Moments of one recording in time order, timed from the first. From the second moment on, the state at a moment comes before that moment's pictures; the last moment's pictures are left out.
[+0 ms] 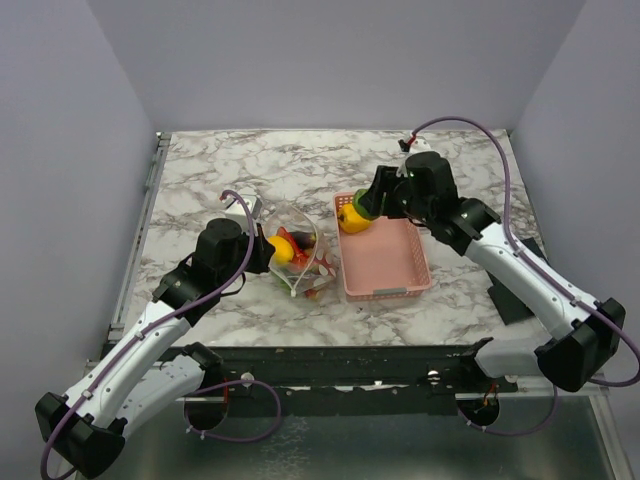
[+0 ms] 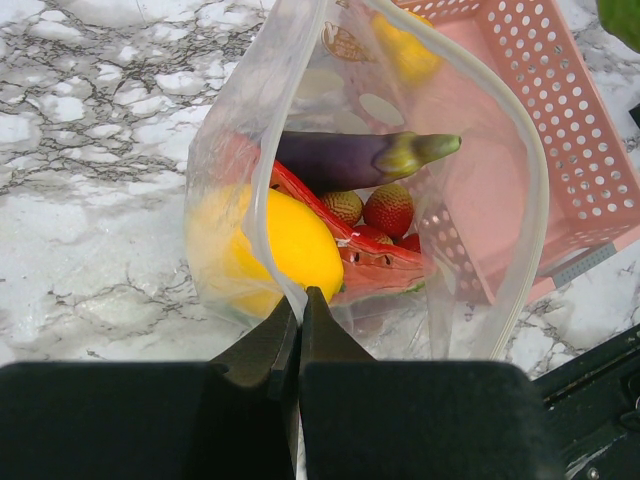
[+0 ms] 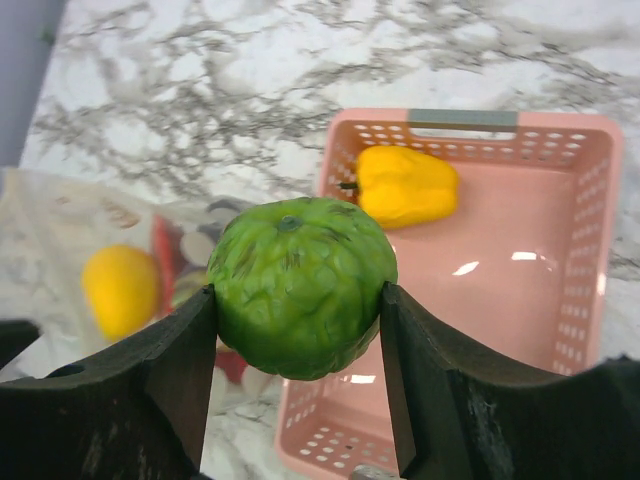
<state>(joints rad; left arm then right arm) -0.57 0.80 0.77 -0.44 -0.05 -0.35 0.59 1.33 1.25 -0.46 0.11 0.44</state>
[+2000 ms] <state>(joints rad) -0.57 0.80 0.76 -0.44 -0.03 -0.35 1.06 1.86 1.76 -0.58 0.51 0.32</state>
